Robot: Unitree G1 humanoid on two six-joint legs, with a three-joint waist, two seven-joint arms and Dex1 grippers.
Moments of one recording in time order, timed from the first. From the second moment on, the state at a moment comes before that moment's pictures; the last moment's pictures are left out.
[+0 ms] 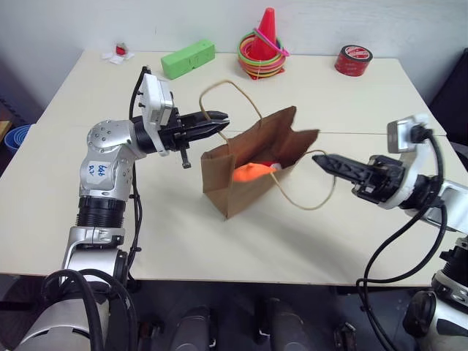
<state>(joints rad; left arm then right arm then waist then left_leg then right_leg) -0.89 0.48 0.06 0.33 -0.43 0.14 -1.15 -0.54 -0.61 -0.58 -0.18 1.51 1.40 0.41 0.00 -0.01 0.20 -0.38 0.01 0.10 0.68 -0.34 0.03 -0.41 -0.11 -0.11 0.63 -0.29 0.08</state>
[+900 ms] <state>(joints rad) -0.40 0.54 0.14 -0.23 -0.56 0.47 -0.92 0.15 -0.73 -0.41 -0.48 0.68 0.21 1.10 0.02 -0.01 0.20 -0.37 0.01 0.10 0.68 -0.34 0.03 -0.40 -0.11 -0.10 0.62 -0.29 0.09</state>
